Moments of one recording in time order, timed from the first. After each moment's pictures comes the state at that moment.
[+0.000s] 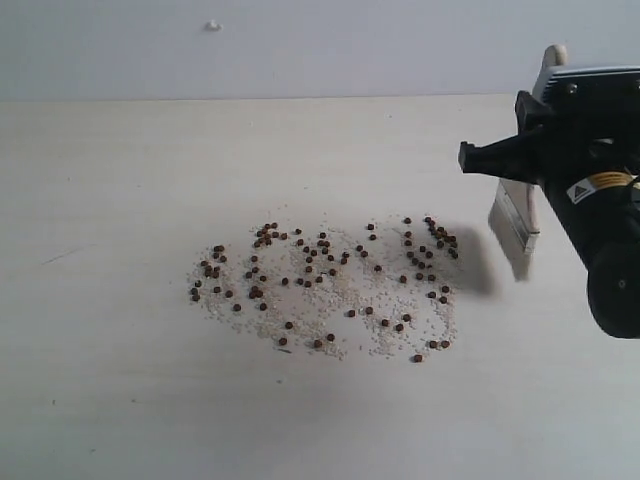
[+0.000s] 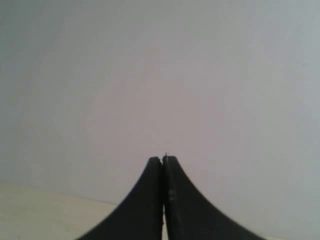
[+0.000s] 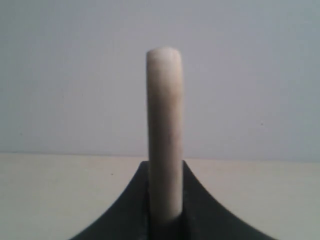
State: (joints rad) left arm 0.03 0.01 -0.04 0.65 -0.17 -0.99; right arm 0.40 1.78 -0.47 0.40 -1.19 -0.18
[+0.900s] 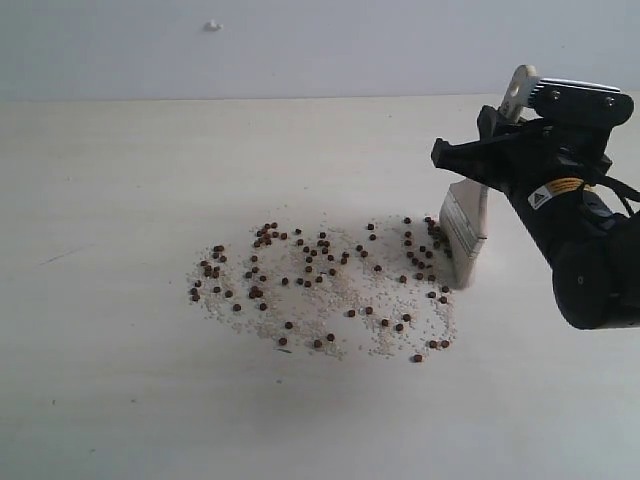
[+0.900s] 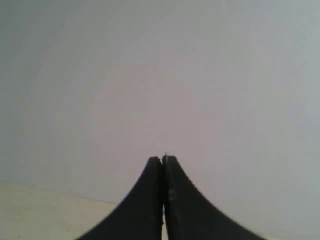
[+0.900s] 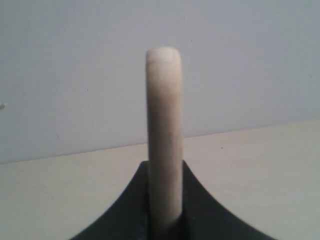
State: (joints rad) left arm 0.03 0.01 -0.04 0.65 -0.17 -0.99; right arm 0.40 1.92 -0.55 0.32 -1.21 0.10
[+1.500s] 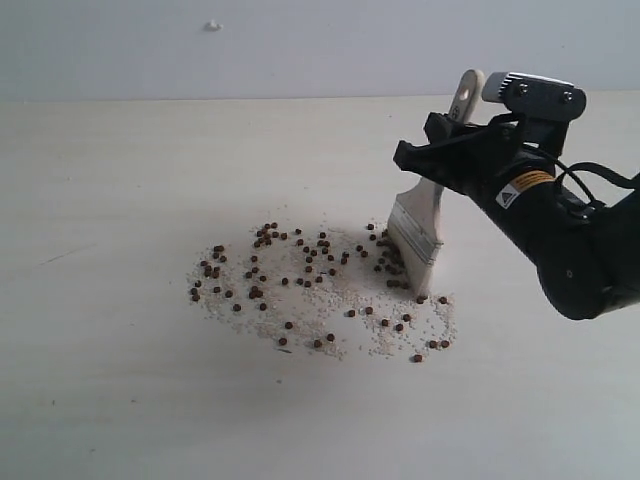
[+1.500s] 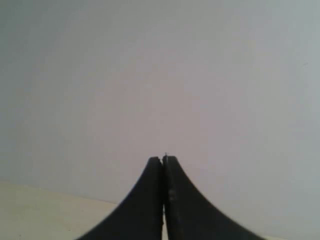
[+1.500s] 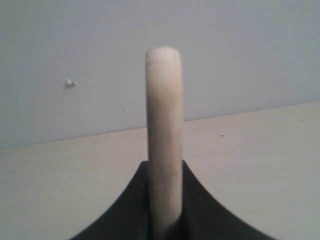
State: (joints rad) left arm 0.03 0.01 -0.04 0.65 -0.17 -0.99; right arm 0.42 1.92 -0.60 0.12 -1.09 0.27
